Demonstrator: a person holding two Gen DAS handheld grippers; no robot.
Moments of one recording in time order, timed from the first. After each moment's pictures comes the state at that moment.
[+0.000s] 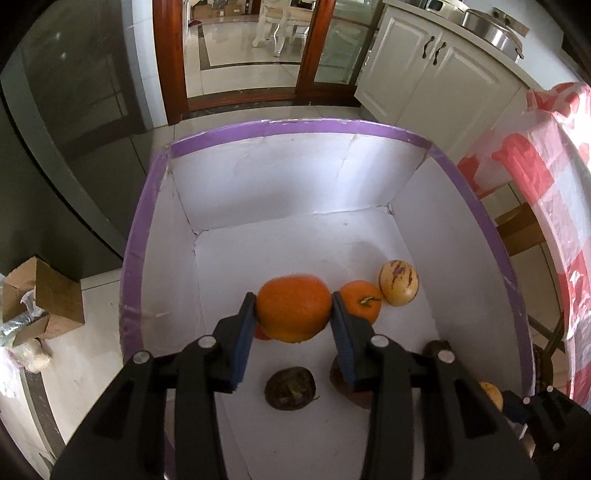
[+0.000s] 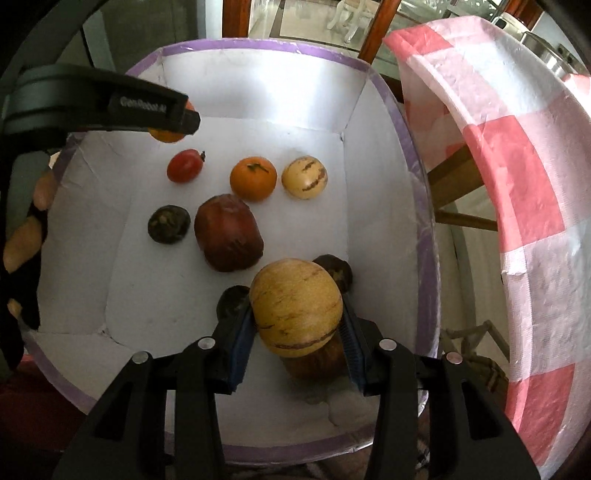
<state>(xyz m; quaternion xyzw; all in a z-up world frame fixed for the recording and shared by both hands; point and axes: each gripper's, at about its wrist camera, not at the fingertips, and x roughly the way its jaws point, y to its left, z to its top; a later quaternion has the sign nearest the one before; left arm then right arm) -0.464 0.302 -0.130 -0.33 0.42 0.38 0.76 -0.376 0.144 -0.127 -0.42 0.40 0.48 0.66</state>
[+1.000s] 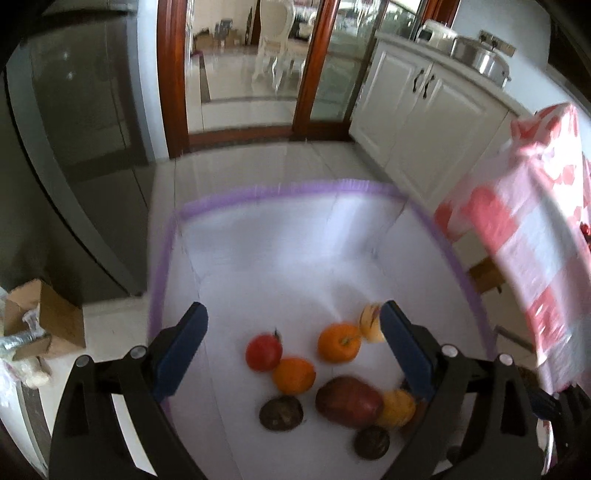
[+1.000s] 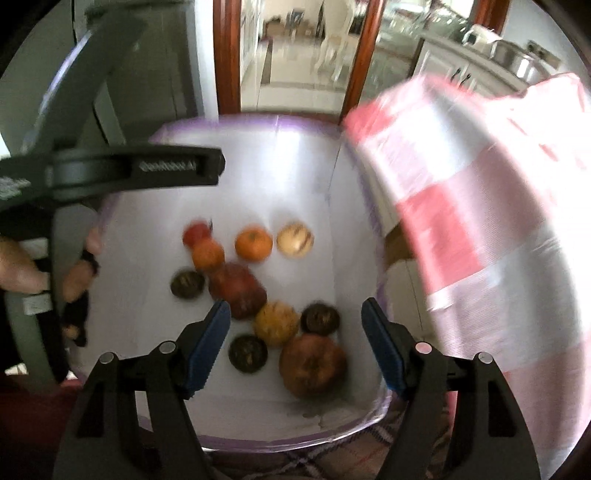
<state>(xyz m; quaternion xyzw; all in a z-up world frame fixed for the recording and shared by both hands) -0.459 0.303 -0.082 -0.29 0.35 0.41 0.79 -0.367 0.136 -0.063 -0.32 0.35 0.52 0.71</state>
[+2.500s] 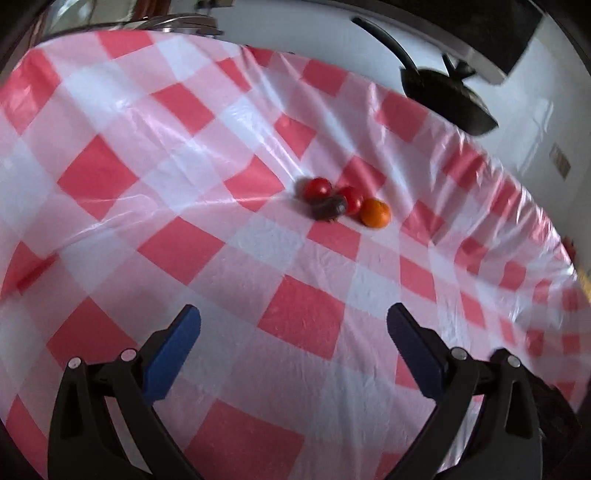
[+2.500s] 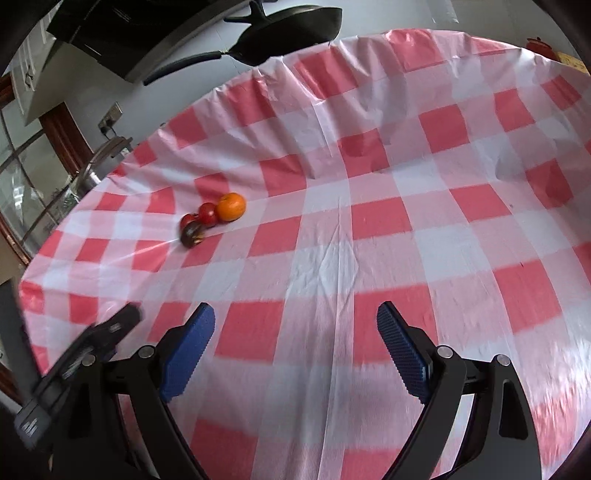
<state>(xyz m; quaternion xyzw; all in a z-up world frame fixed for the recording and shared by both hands) 0.024 0.043 0.026 -0.18 0.34 0.03 0.92 0.023 -0.214 0.026 0.18 0.37 0.07 0.91</state>
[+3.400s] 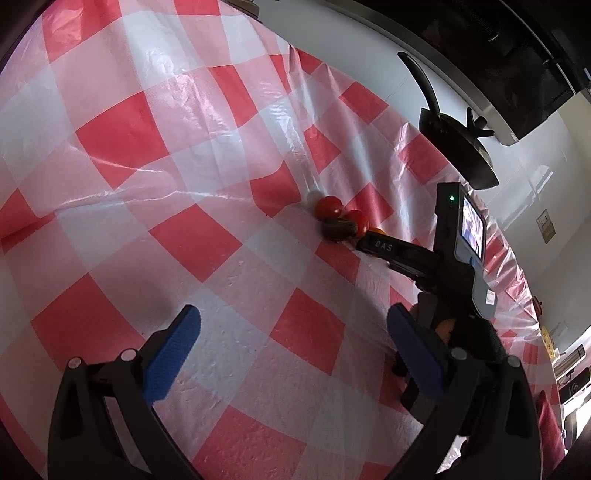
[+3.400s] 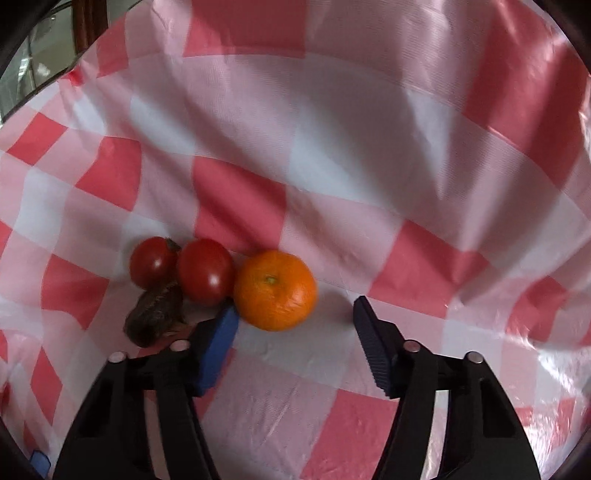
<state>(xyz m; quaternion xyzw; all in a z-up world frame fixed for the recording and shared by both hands) 0.017 0.078 0.016 -0.29 0.32 0.01 0.90 0.225 -0.086 0.006 -0.04 0.43 0.12 0.89</state>
